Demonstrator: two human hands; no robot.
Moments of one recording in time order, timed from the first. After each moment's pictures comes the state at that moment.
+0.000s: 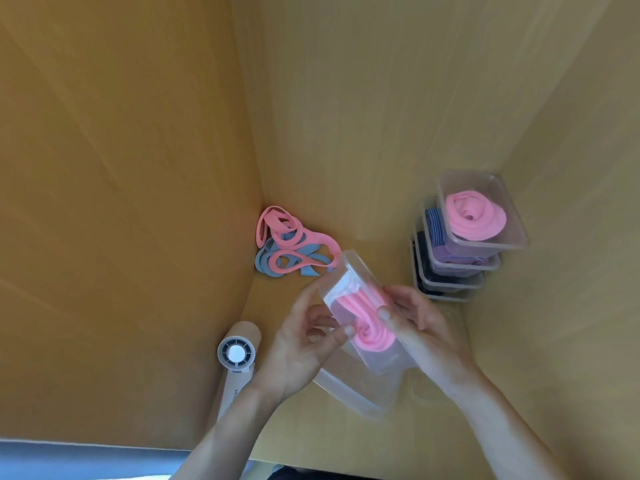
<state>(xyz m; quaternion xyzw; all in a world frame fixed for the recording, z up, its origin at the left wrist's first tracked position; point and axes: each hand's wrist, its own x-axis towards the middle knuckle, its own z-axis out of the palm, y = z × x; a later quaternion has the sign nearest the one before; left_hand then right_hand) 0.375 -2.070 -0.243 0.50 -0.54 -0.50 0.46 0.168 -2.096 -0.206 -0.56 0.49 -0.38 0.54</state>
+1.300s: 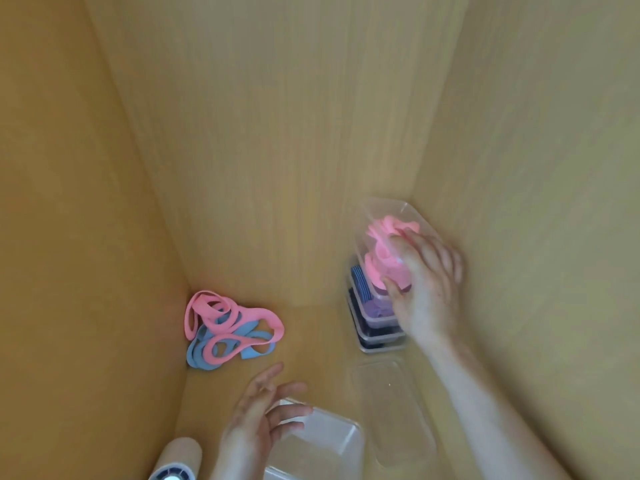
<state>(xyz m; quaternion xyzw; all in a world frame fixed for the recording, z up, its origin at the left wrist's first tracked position) 0.363 -2.100 -0.238 0.44 -0.29 -0.69 0.49 0.102 -2.189 -0.142 -0.66 0.62 -0.37 -0.20</state>
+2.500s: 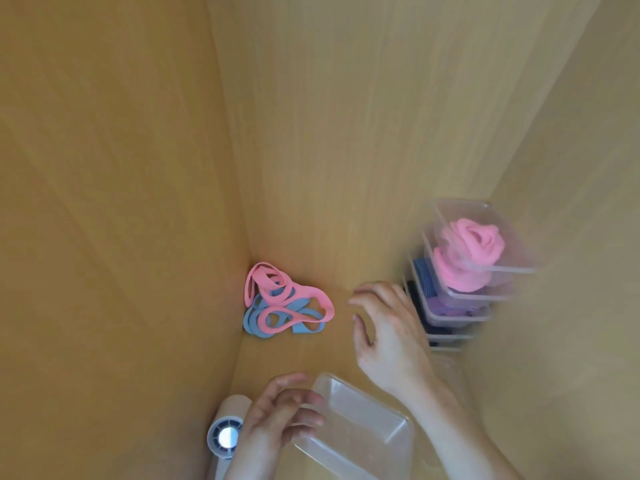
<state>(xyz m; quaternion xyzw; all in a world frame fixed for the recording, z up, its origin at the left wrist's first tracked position) 0.409 -2.066 -0.238 0.49 -0.28 -0.66 0.50 0.225 -2.157 -0.177 -0.79 0.49 -0.37 0.00</state>
